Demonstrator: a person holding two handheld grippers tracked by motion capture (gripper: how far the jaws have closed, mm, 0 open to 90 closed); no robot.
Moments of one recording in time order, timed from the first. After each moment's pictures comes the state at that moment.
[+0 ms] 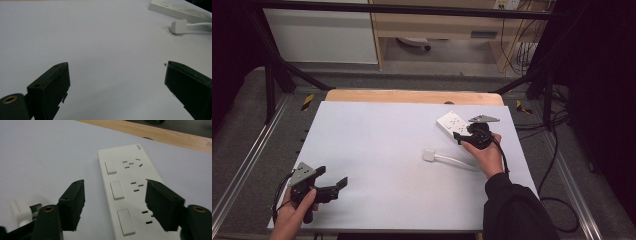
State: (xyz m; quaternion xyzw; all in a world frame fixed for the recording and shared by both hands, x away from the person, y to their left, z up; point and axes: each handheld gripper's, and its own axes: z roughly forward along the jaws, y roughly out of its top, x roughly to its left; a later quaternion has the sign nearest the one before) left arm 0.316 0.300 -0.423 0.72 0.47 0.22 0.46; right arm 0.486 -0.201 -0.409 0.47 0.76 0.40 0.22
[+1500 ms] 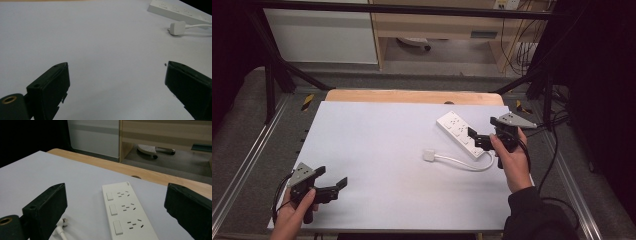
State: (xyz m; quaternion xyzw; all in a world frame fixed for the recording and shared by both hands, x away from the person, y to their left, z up) left arm 0.315 0.302 -0.423 0.72 0.47 0.22 0.47; right arm 0.425 -0.240 -0.341 0.43 0.70 0.50 0.27
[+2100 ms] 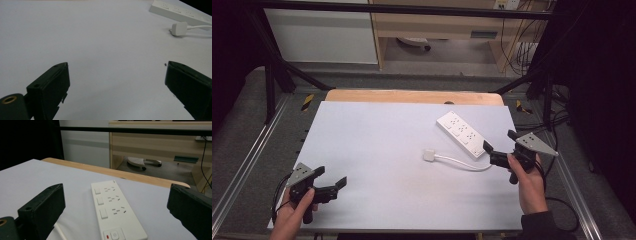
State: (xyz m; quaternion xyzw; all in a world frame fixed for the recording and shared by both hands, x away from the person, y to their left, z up) left arm 0.316 0.303 -0.424 0.71 0.47 0.22 0.47; right arm 0.379 -0.279 -0.368 0.42 0.65 0.54 0.32
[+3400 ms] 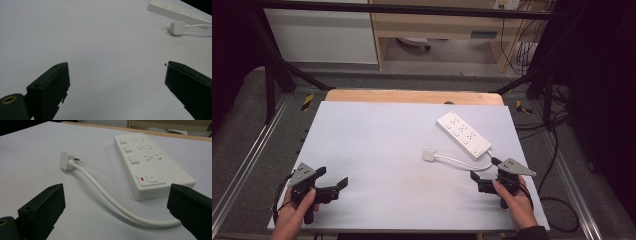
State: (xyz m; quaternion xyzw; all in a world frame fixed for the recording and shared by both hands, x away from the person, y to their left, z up) left arm 0.315 0.299 -0.424 0.72 0.47 0.21 0.47; right arm 0.353 -0.260 -0.445 0.42 0.72 0.50 0.24
